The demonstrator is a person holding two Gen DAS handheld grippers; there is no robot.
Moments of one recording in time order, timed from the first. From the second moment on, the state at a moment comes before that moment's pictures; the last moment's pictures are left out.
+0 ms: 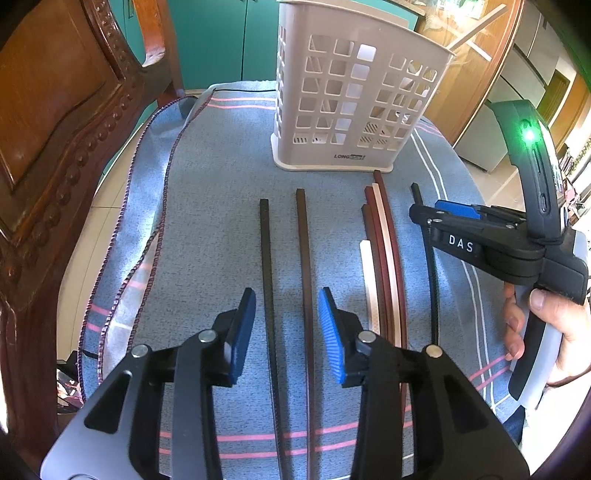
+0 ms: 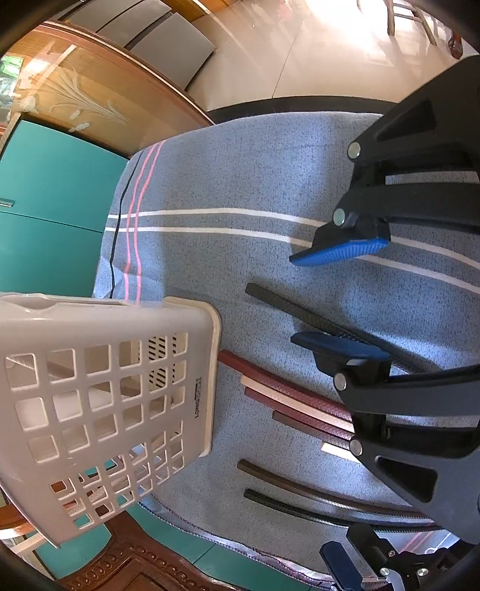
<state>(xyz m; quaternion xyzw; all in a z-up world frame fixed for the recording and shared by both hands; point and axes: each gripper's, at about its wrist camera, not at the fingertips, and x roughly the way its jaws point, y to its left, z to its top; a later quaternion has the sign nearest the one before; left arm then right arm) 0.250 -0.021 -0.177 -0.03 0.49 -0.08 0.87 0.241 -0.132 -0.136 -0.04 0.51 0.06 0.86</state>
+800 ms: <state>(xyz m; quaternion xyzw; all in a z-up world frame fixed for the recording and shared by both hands) 0.249 -0.022 -0.176 -0.02 0.49 -0.08 0.87 0.238 -0.138 -0.123 -0.04 0.51 0.07 0.86</state>
